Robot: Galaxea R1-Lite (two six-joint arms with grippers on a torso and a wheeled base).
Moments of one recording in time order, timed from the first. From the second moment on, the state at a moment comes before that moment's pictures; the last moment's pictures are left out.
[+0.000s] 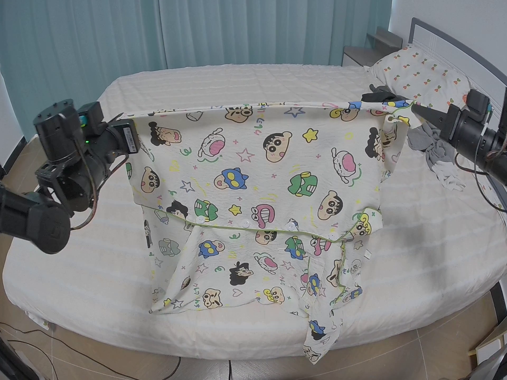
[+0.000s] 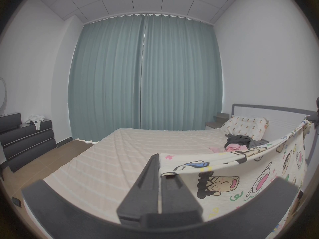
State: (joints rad) left arm -0.27 1.73 -0.90 -0.97 0.33 0.00; right arm 0.14 1.50 -0.92 -0.65 0.32 0.34
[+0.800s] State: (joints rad) left arm -0.20 2.44 -1.52 -0.85 0.33 0.00; right arm 0.15 2.17 -1.20 -0.81 0.25 0.37
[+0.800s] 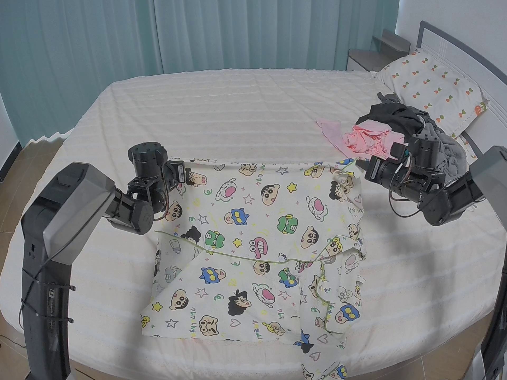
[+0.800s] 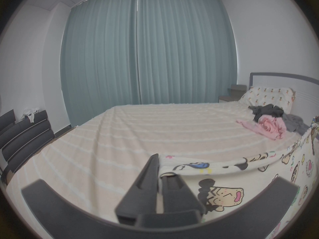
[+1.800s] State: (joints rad) left arm -0.08 2.50 -1.54 -0.76 0.32 -0.23; right arm 0.04 2.19 -1.03 -0.87 0.27 0.54
